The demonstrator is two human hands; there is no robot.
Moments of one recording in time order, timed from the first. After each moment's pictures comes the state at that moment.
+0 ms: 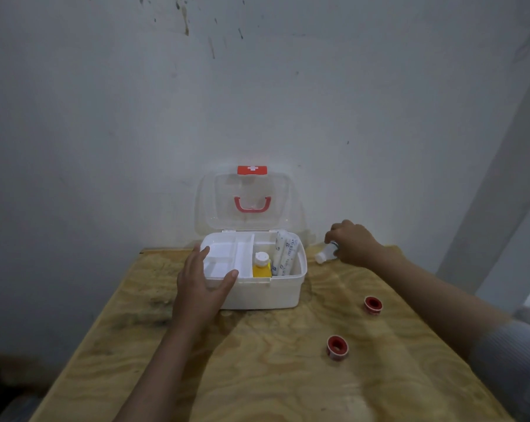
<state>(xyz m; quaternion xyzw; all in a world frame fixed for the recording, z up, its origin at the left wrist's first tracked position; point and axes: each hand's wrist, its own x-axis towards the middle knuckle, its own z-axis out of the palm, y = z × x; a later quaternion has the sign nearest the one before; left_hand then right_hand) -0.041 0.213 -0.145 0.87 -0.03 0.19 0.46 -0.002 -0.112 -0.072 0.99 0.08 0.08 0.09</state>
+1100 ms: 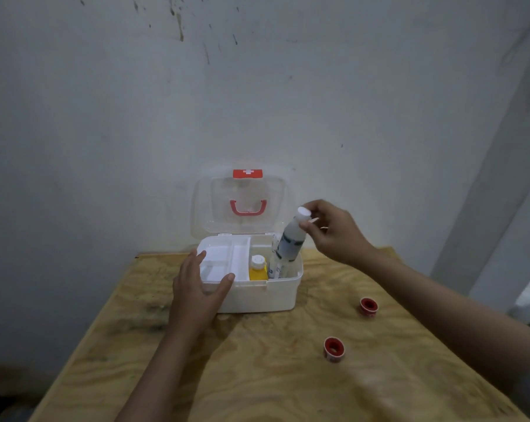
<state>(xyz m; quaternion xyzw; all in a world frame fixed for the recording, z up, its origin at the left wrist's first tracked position) -0.036 0.207 -0.150 0.86 -0.03 0.20 0.46 -0.052 -0.057 -0.024 0.88 0.14 0.26 -0.37</state>
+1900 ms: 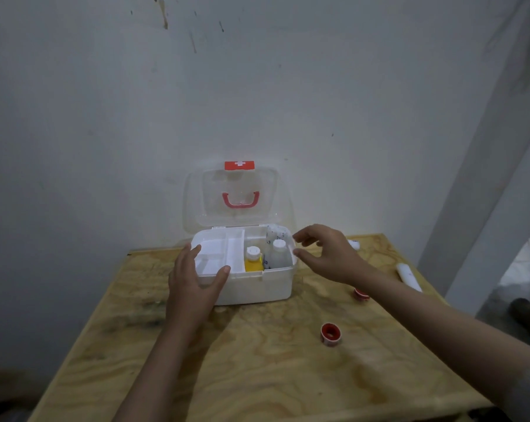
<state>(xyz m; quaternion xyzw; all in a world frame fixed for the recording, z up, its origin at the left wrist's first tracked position) -0.038 0.215 -0.138 0.86 -0.03 0.22 0.46 -0.063 -0.055 -0.066 0.92 0.14 0.21 -0.31</state>
